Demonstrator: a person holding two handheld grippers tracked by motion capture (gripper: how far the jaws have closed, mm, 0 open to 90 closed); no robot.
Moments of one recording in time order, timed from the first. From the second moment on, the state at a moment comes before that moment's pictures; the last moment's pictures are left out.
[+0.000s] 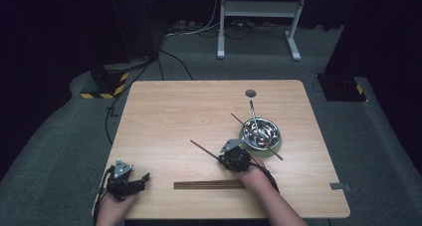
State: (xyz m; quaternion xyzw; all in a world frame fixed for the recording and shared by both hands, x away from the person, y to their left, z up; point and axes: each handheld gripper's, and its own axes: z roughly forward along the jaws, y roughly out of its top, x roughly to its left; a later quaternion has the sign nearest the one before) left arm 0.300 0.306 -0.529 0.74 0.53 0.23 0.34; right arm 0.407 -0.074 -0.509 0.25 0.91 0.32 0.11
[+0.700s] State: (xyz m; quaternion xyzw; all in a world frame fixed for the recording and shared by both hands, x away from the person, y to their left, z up) left arm 0.300 0.306 -0.529 0.74 0.53 0.23 0.34; right arm 0.403 -0.093 -0.471 0.25 0.89 0.34 0.18
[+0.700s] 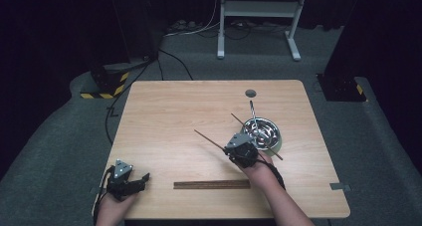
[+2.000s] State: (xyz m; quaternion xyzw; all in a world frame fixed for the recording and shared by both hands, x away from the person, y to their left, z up) left arm 0.300 0.306 -0.529 0.74 0.53 0.23 0.34; right arm 0.430 -0.161 -0.455 0.35 0.86 0.27 0.23
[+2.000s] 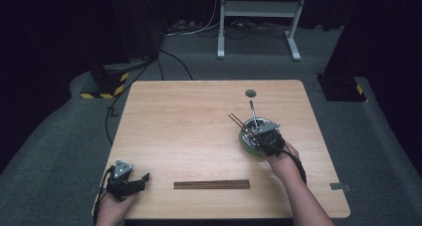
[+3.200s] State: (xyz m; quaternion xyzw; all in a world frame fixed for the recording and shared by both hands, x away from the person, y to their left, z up) left arm 0.300 0.306 -0.530 0.74 0.53 0.23 0.34; right arm 0.445 -0.166 -0.461 0.37 0.86 0.27 0.22
